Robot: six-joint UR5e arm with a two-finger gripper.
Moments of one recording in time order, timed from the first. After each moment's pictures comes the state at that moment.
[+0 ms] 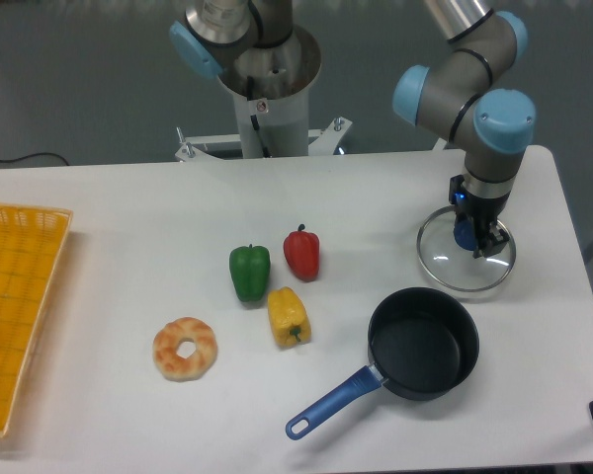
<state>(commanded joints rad) 2.90 -1.96 -1.83 -0.83 1.57 2.07</state>
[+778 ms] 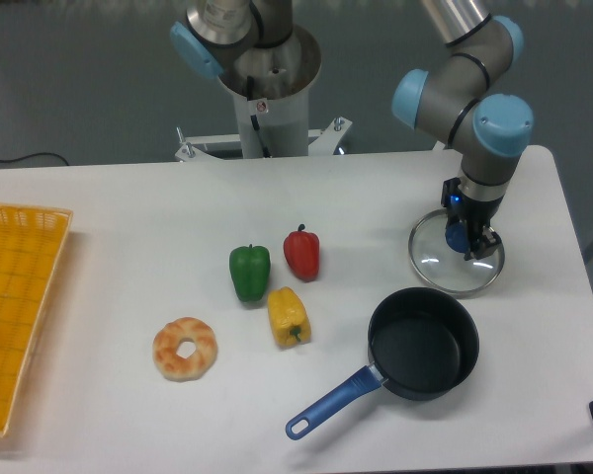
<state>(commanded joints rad) 2.93 -1.97 -1.86 -0.83 1.52 2.07</state>
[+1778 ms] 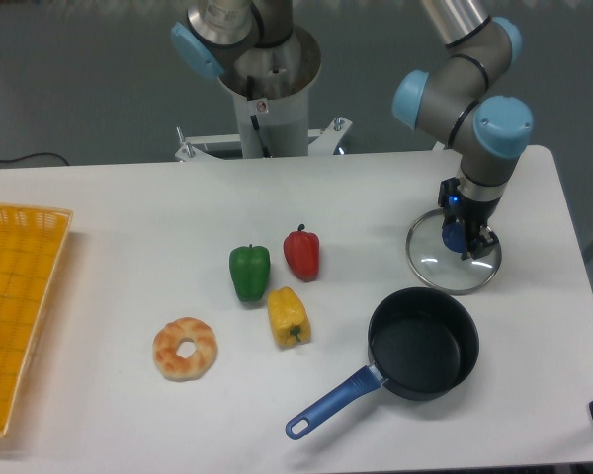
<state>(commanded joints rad) 2.92 -1.97 -1.86 -0.83 1.52 2.06</state>
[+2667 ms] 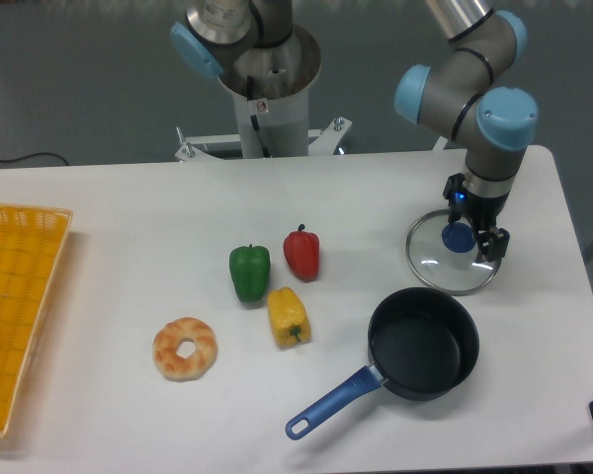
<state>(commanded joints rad) 2.91 -1.93 -1.79 -0.84 1.54 2.03</state>
